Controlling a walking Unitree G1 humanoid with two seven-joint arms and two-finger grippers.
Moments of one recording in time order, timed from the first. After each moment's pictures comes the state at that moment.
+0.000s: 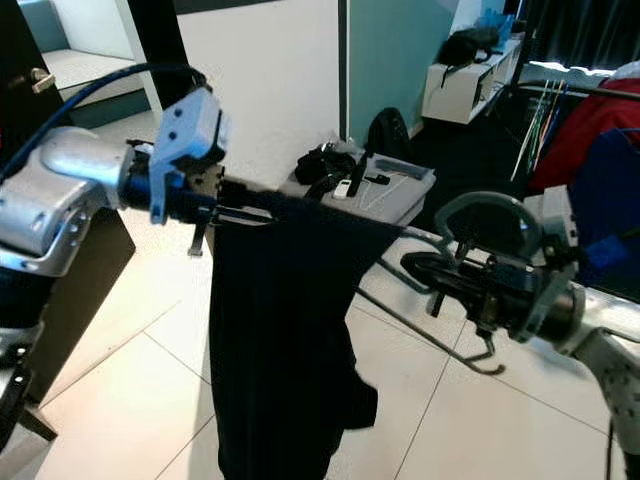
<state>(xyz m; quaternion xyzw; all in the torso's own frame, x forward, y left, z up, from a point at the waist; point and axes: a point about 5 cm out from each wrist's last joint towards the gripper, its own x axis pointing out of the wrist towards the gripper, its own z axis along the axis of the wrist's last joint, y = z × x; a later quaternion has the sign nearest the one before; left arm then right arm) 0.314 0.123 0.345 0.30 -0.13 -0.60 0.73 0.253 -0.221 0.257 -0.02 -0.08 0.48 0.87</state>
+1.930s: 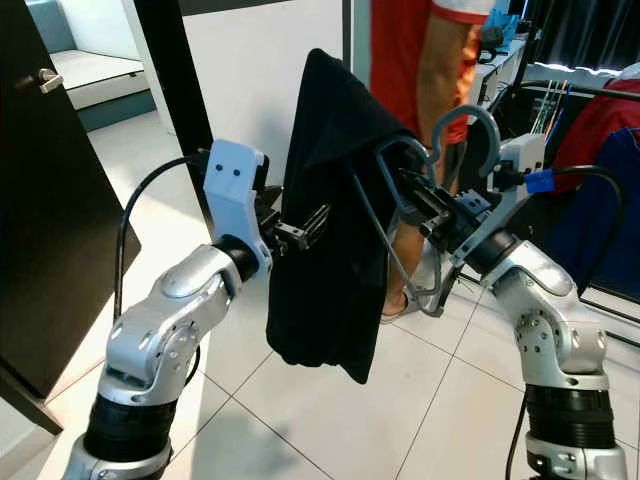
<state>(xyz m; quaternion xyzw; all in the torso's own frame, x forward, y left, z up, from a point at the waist) 0.304 0.067 0.261 -0.02 -0.10 -0.21 0.97 0.310 -0.193 0.269 0.07 -0.16 0.35 0.92</state>
